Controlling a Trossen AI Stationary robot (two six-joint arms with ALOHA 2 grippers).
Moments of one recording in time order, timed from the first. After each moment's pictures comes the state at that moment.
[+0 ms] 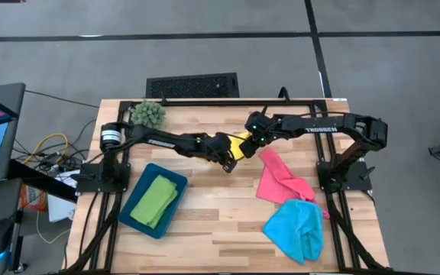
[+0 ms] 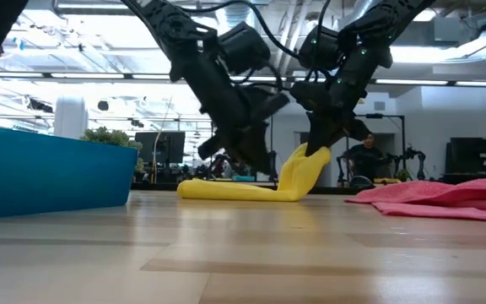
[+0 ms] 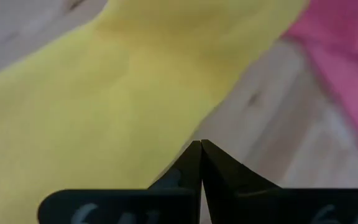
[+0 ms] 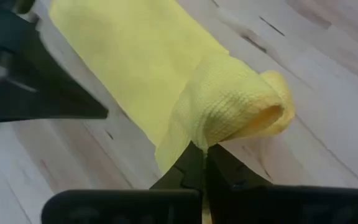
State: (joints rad) left arm 0.14 1.95 1.23 -0.17 -0.11 -0.60; right arm -0.32 1.57 0.97 -0.44 -0.05 0.45
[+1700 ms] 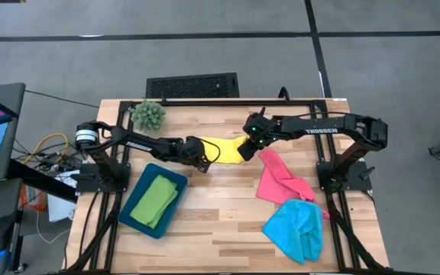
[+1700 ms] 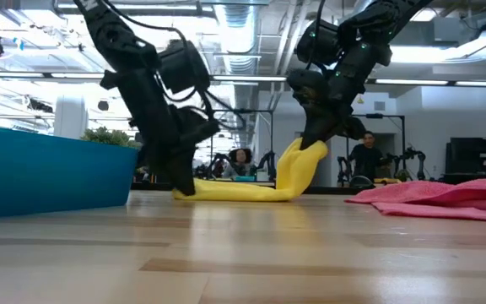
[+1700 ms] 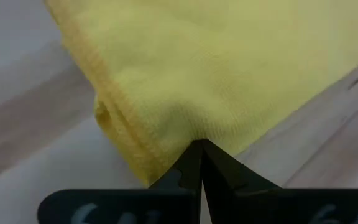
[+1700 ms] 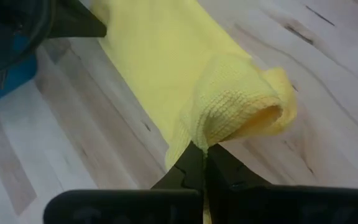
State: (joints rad) left arm 0.16 1.71 0.81 -0.14 -0.19 -0.79; right arm -0.29 1.57 0.98 -0.43 -0.13 0.49
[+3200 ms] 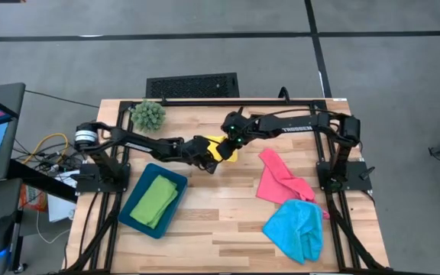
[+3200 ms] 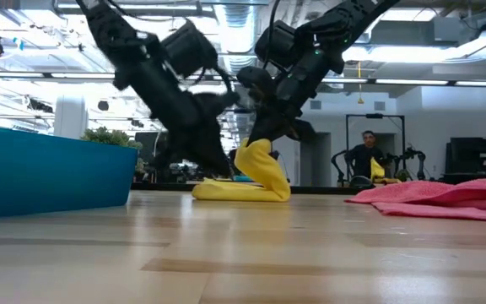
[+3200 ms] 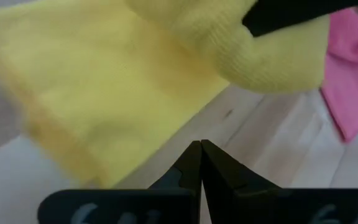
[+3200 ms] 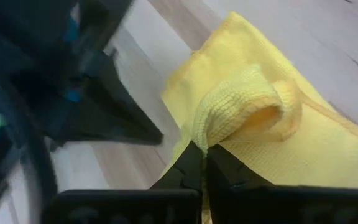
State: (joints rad) left arm 0.13 1.69 0.83 0.07 -0.08 -0.79; right arm -0.25 1.84 1.25 -0.34 -0.19 0.50
